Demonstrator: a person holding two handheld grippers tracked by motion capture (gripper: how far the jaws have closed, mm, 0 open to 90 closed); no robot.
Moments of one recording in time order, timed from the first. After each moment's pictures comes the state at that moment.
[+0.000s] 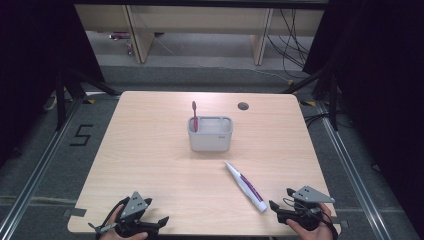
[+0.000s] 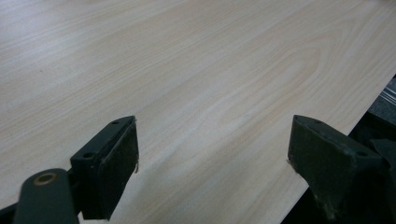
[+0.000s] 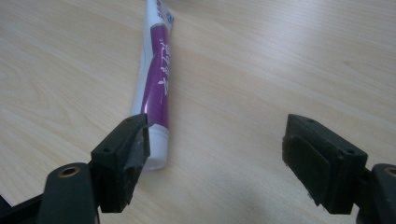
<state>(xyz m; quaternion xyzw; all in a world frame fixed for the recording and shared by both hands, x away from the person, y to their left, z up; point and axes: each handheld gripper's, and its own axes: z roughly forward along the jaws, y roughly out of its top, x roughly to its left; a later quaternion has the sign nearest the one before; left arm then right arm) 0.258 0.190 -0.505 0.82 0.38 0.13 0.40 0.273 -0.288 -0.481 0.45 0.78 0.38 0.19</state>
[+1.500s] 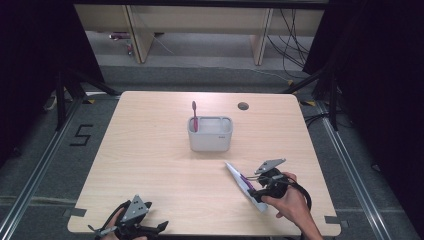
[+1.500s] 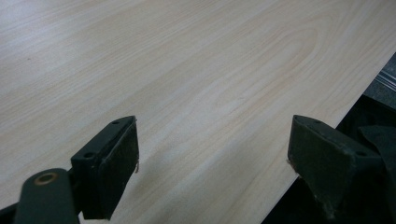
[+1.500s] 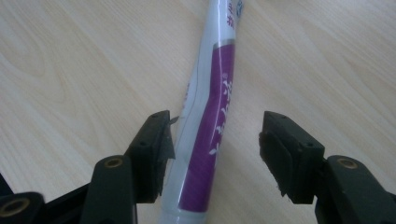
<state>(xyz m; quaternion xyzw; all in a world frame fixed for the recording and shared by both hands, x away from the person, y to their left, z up) 0.252 0.188 -0.510 0.83 0.38 0.13 0.40 0.347 -0.214 -0.453 0.37 0.89 0.24 0.10</state>
